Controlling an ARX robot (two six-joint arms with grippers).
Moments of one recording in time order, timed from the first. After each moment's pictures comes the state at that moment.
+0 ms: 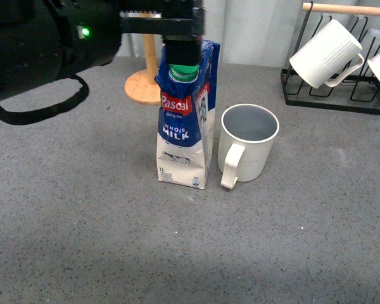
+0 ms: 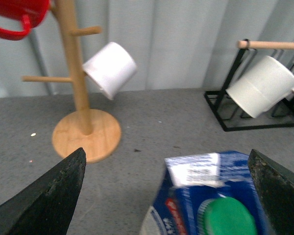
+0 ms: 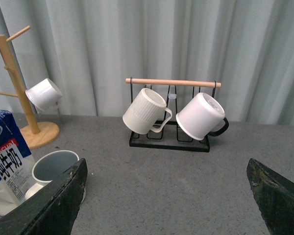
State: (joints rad) left arm -0.41 1.77 0.71 0.90 -0.14 -0.09; right arm 0.00 0.00 0.01 0.00 0.00 0.00
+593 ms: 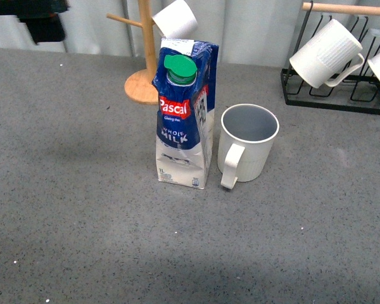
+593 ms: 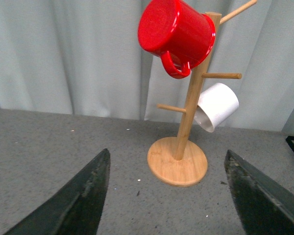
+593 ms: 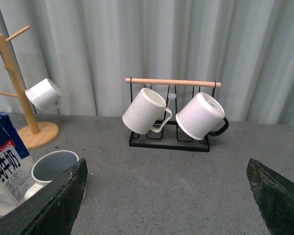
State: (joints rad) left arm -0.17 1.71 0.54 1.16 -0.15 -0.04; right arm 0.00 0.00 0.01 0.00 0.00 0.00
